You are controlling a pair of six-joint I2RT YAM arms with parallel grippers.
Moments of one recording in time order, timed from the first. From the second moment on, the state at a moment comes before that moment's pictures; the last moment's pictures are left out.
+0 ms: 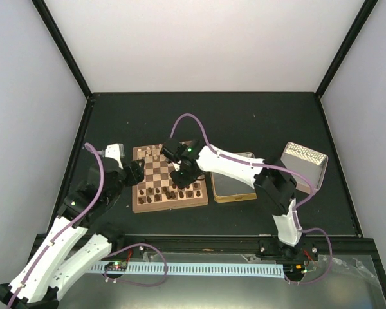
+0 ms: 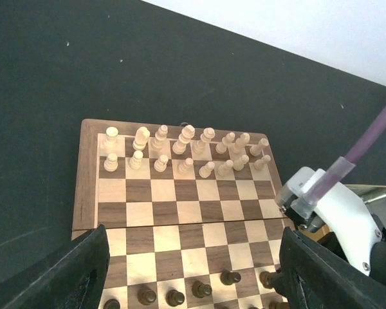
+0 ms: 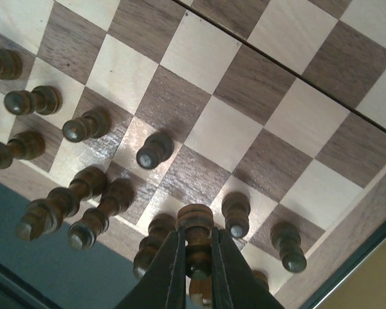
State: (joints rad) left arm -0.48 0.59 0.77 -0.72 -0.20 -0.58; right arm 1.01 1.99 1.65 -0.99 -0.05 0.36
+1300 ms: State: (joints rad) left arm -0.48 0.59 0.75 -0.80 -0.10 -0.54; right arm 1.01 1.98 1.64 -0.88 -0.03 0.42
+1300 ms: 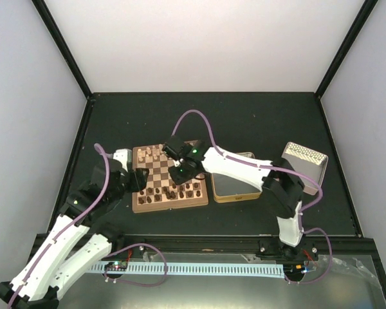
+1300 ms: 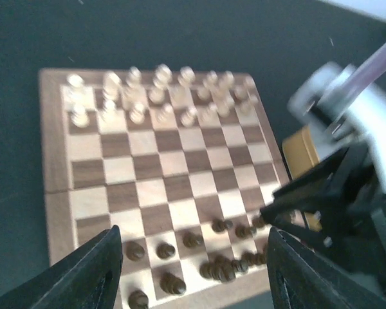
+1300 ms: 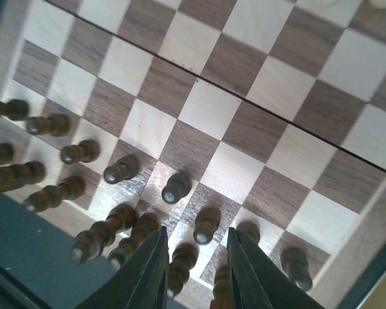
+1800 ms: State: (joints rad) left arm -0.53 0.93 0.68 -0.74 0.25 -0.52; right arm 1.01 1.74 1.32 -0.62 -0.03 0.55
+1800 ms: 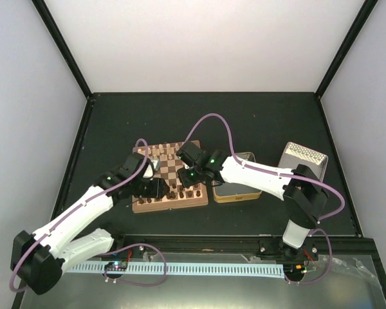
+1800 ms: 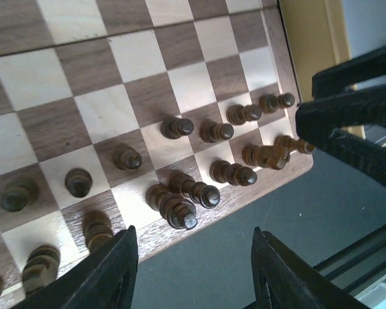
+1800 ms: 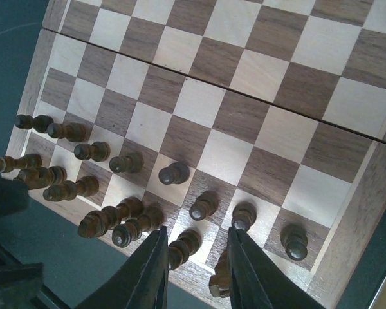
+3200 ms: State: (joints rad) left arm -0.66 1.18 0.73 -0.75 0.06 -0.60; right arm 0.97 1.63 1.19 -0.54 0.00 0.59
